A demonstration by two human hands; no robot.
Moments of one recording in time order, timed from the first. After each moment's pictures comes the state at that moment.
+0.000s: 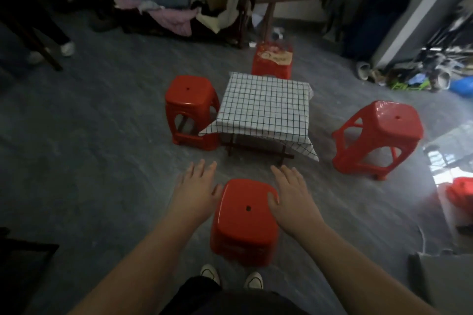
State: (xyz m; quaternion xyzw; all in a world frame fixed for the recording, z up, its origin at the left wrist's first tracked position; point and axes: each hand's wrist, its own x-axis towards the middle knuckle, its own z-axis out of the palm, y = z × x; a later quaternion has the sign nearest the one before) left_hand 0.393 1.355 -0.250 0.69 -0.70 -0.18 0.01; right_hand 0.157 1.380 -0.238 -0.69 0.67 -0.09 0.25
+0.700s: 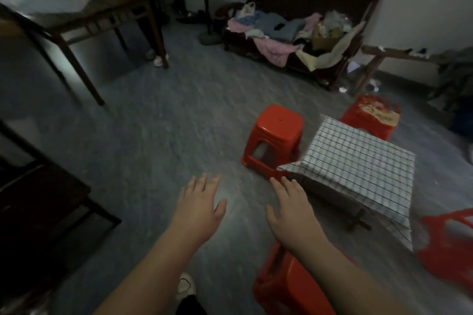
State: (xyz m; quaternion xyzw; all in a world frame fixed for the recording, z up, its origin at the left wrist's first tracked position) left_hand 0.670 1.365 -0.210 0.81 -0.57 -0.15 0.06; right_hand 0.456 1.298 -0.207 -0.82 0.53 -0.07 0.21
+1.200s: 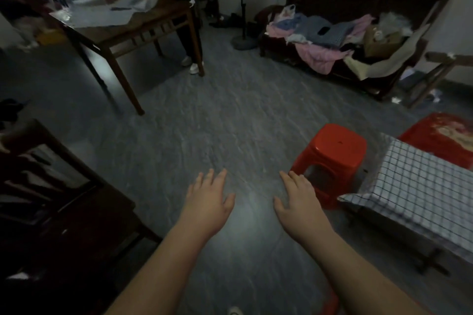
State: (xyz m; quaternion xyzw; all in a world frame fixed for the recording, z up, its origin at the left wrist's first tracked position) left_hand 0.961 1.296 -0.190 0.83 -0.53 -0.15 0.06; right_hand 0.755 1.210 -0.198 -0.82 0.51 -0.09 0.25
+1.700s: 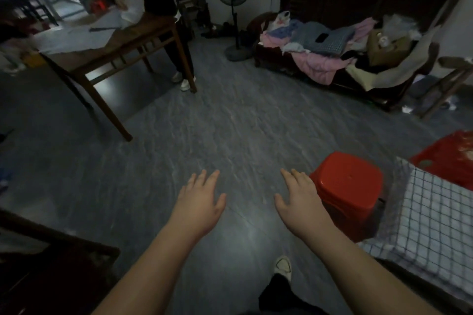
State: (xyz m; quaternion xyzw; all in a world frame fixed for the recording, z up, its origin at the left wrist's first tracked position) left_hand 1.043 1.044 -0.212 0.82 -0.55 -0.14 0.04; right_hand 0.819 0.949 -0.225 -0.81 0.52 -0.11 0.26
